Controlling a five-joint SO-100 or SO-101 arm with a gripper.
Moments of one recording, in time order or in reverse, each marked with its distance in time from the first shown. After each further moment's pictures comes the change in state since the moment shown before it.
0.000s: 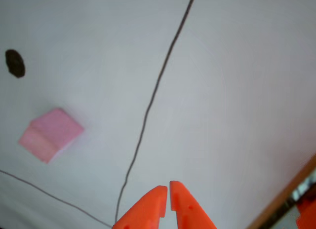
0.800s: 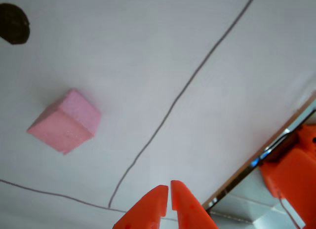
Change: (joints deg) arm -3.9 -59.4 -59.8 24.7 -10.0
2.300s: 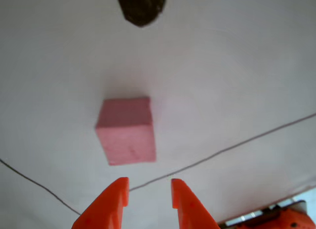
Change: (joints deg) arm -4.4 -27.7 -33.8 6.9 -25.9
